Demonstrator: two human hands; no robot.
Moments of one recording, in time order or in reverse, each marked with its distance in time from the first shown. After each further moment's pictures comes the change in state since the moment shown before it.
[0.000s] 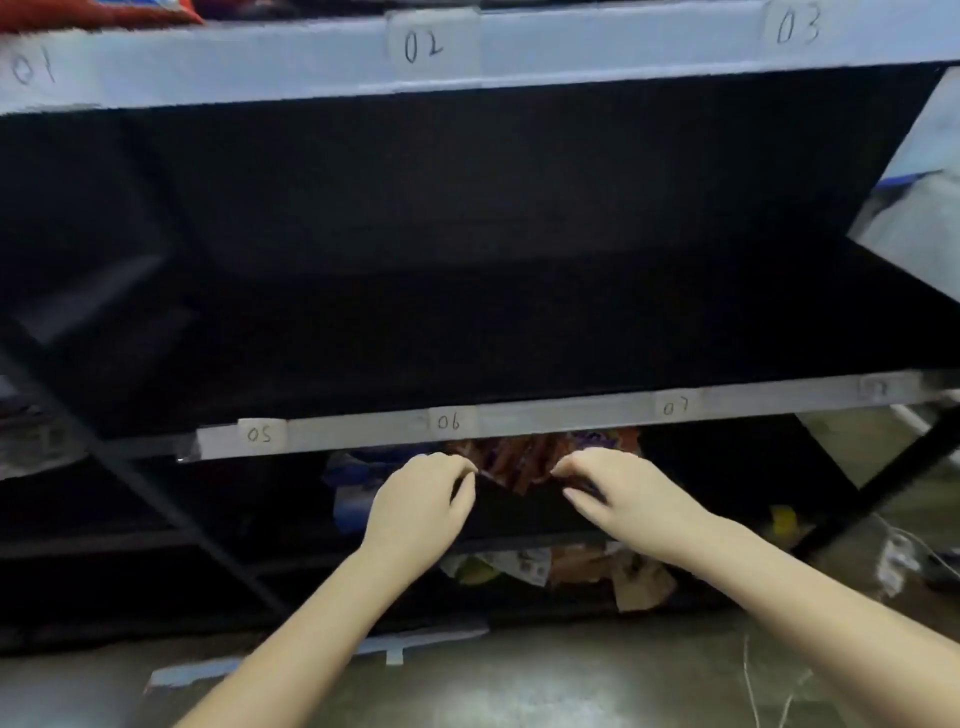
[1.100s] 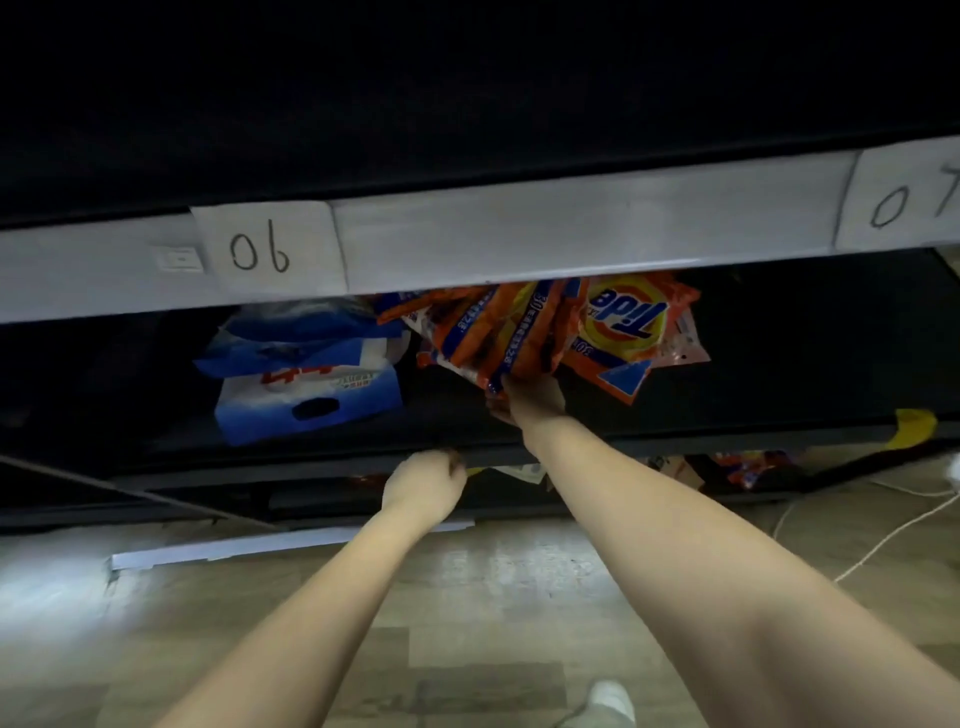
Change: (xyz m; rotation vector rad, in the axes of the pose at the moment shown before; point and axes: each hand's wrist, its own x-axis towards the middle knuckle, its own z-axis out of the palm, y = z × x) left_hand 0.073 -0.106 0.329 -0.053 -0.528 -0.398; right_hand 0.208 0.147 0.283 1.361 0.068 0.929
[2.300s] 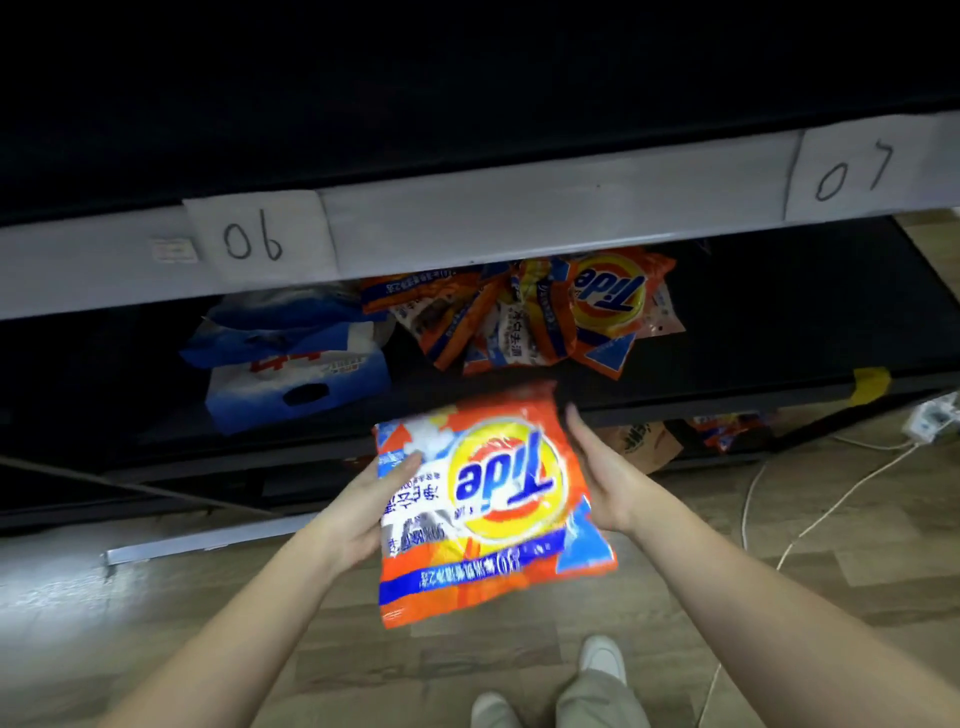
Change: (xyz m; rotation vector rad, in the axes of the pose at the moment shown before) left_hand -0.057 -0.035 -0.014 -1.533 -0.337 -0.297; right_hand -0.067 0.055 -0.093 0.326 -0.423 0.440
